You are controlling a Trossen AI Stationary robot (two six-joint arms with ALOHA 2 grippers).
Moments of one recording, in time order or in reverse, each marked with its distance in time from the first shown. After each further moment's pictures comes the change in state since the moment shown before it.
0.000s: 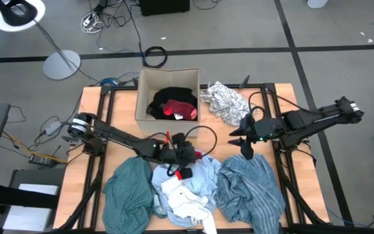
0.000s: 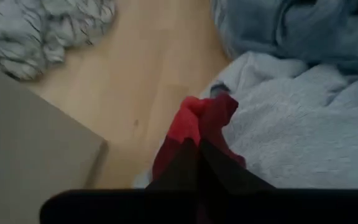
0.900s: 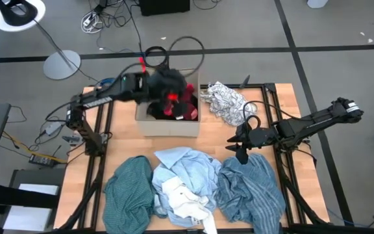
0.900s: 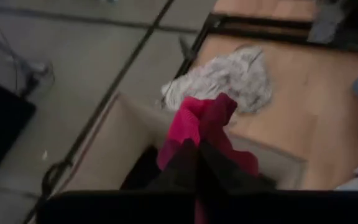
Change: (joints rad) left arm 0.437 -0.078 0.745 -0.718 0.030 0.213; right arm 0.018 0.015 -0.210 0.176 0.021 0.090
